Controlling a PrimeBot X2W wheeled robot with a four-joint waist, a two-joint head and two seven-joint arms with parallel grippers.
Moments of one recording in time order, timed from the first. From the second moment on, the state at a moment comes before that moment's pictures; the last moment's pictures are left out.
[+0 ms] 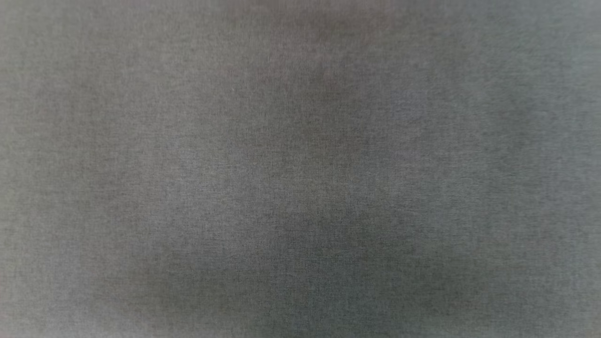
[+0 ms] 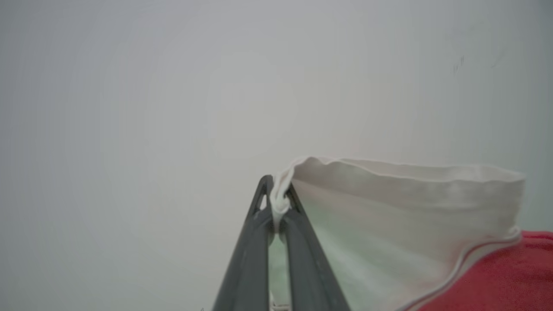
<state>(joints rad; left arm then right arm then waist) -1.84 0.50 -0.62 0.85 -0.67 -0.04 -0.21 -1.51 -0.31 0.18 0.75 0.11 0.13 0.06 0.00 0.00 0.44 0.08</state>
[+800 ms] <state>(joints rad) -1.20 0.53 -0.90 0.80 -1.02 -0.13 0.24 -1.19 -0.23 0.37 1.12 0.27 0.13 0.14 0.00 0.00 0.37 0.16</state>
